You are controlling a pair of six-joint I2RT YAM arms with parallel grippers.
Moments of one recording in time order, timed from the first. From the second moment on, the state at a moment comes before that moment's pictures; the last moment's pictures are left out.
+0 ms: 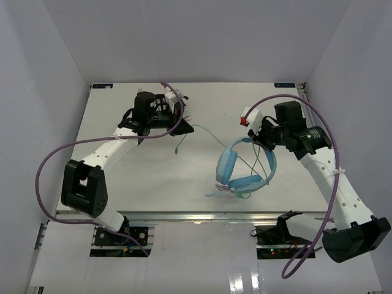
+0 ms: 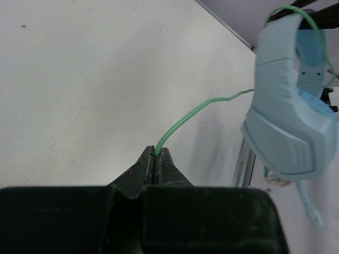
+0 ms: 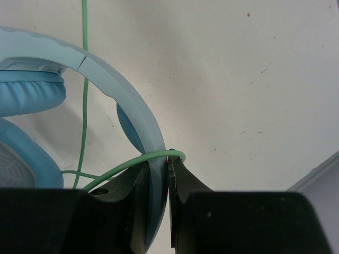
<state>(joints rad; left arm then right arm) -0.35 1.56 1.18 -0.08 0.88 -0.09 0.36 1.13 1.26 -0.93 -0.33 -0.73</state>
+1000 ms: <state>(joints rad) -0.54 1.49 1.20 -0.18 0.99 -0.42 0.60 1.22 1.18 -0.59 0.25 -0.64</state>
